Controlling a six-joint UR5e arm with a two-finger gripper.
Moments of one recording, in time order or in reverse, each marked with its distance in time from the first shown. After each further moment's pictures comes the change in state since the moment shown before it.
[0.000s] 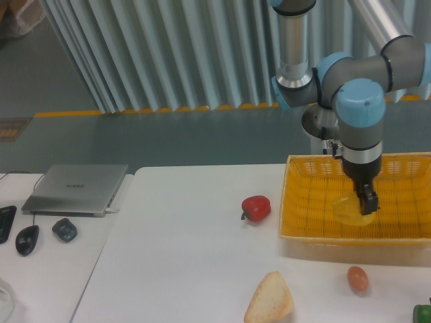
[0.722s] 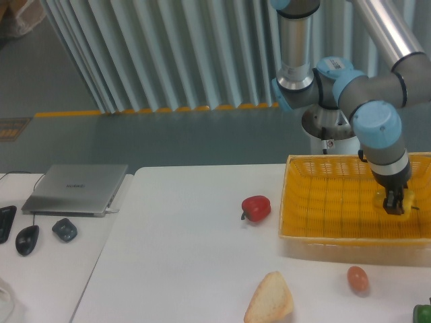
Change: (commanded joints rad) arm 0.101 0.024 -0.037 -0.104 0.247 0.601
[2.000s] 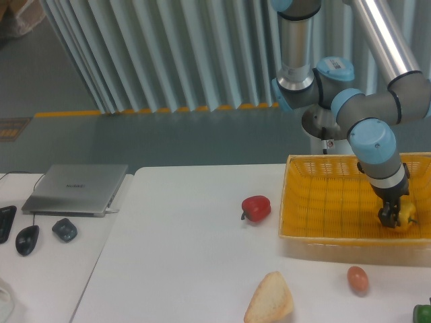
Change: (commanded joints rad) arm 0.002 -0.048 -0.184 0.247 0.104 0.178
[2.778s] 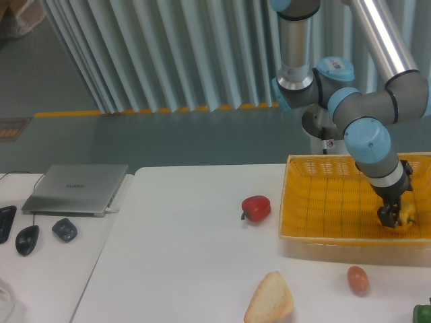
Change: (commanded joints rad) arm -0.003 -0.002 -0.002 0.000 0.017 0.067
